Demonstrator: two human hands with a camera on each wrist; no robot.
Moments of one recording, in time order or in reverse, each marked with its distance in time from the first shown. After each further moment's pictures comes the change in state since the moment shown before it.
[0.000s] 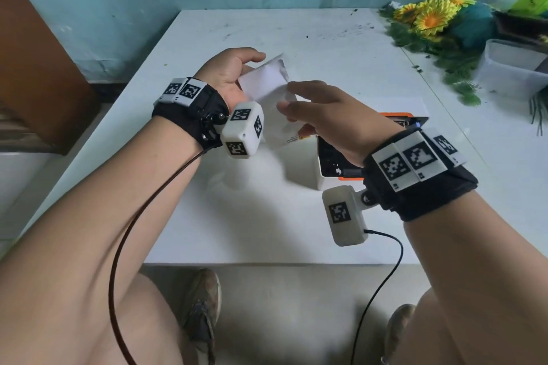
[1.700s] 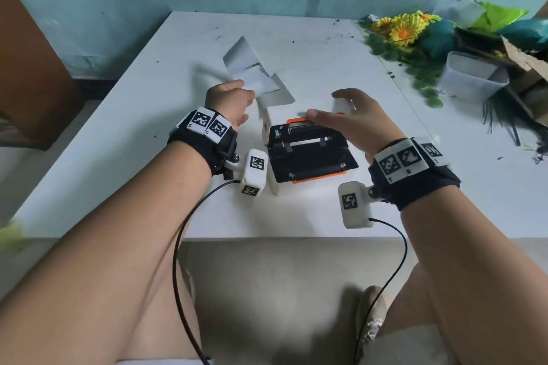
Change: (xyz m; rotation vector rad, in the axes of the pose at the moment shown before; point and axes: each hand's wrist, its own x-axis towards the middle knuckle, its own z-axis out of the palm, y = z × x) left_hand -0.017 -0.064 0.000 0.161 0.256 0.283; right_hand -0.033 0.039 -0.053 -0.258 0.322 0.153
